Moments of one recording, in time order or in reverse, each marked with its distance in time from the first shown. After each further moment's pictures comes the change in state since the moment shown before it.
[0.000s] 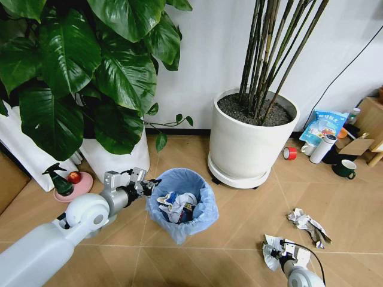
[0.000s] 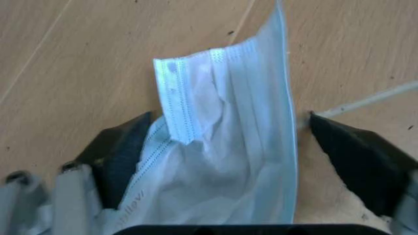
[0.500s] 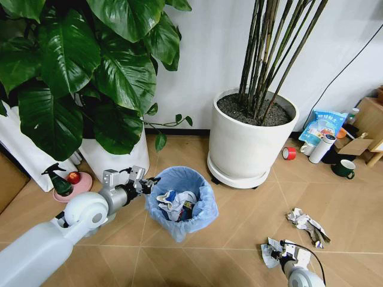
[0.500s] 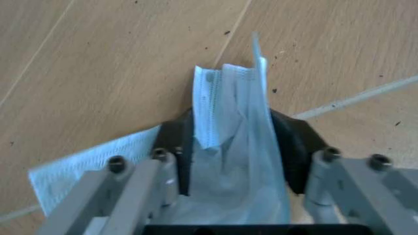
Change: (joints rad) left arm -0.003 0.001 -0.009 0.001 -0.005 0.001 -0.001; right arm -0.019 -0.010 0.006 0.022 0.002 -0.003 -0.002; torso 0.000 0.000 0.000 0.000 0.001
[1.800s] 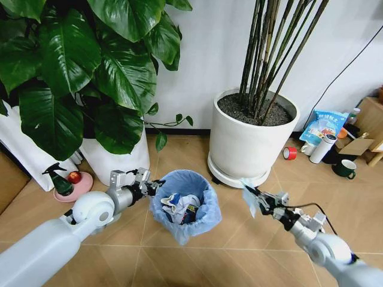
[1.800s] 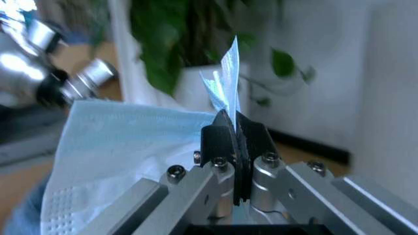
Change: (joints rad) left arm -0.093 -0.021 0.121 0.049 -0.002 -0.003 0.021; right arm 0.111 -0.240 0.038 0.276 -0.126 0.508 -0.936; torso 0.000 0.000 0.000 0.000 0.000
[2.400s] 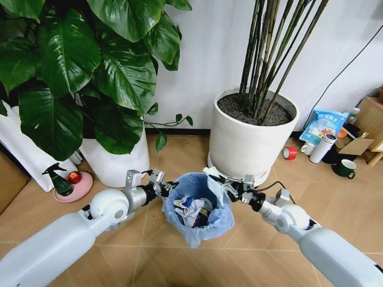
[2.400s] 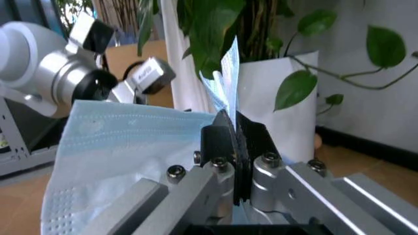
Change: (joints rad) left arm -0.121 -0.042 0.157 0.041 -0.008 -0.014 0.008; right arm 0.354 0.070 -0.349 -0.105 0.049 -0.025 -0.089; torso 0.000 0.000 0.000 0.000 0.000
